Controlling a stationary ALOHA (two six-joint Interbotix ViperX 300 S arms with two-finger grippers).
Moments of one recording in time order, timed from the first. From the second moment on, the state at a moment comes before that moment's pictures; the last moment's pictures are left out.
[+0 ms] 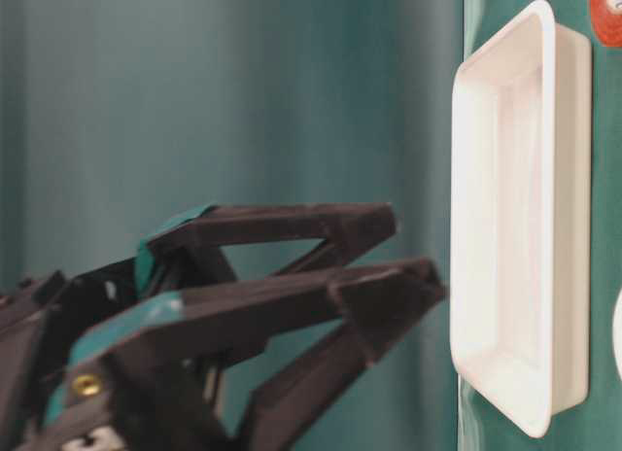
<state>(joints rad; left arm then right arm) -0.22 0.05 0.15 -0.01 0.78 0.07 0.00 -0.85 1.13 0.00 -0.11 0.00</state>
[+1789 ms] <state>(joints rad) -0.24 0.33 0.29 0.00 0.50 0.07 0.00 -0.84 1.13 0.00 -0.09 0.00</state>
